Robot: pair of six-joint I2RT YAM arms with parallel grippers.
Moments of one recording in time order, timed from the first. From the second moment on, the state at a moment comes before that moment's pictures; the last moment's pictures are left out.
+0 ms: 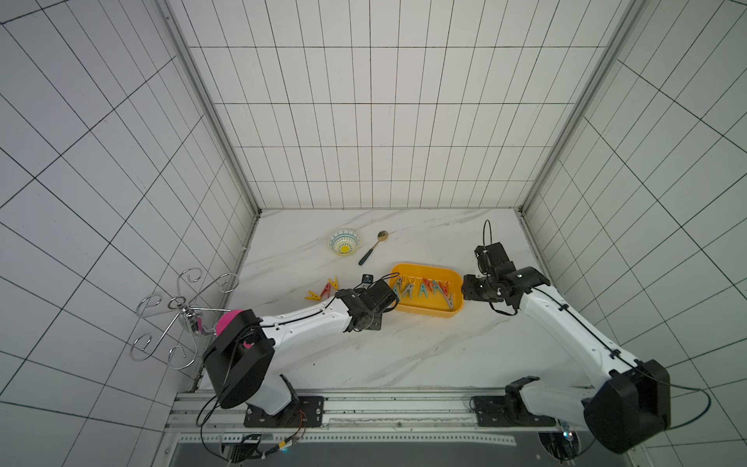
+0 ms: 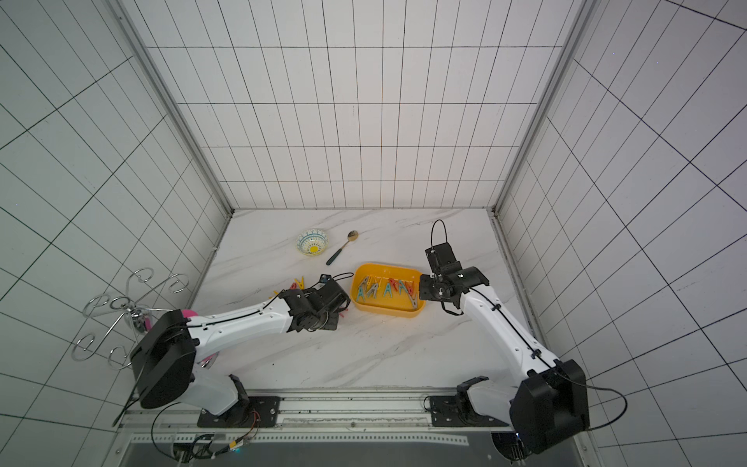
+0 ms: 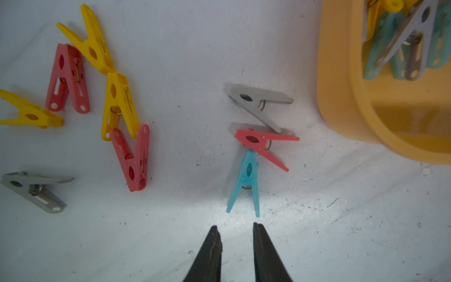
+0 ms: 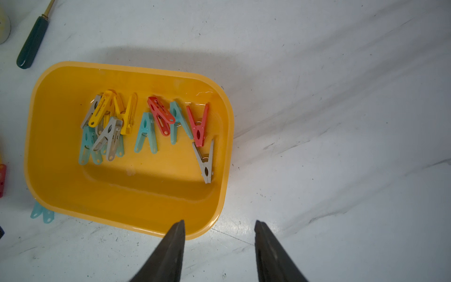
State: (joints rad) left arm -0.88 1.51 0.93 -0.69 -0.27 -0.75; right arm 0.46 1.23 1.00 -0.83 0.07 0.36
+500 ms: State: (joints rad) left arm -0.92 1.63 0.90 -0.57 -0.25 -0.80; right arm 0.48 1.23 0.99 -0.83 0.06 0.38
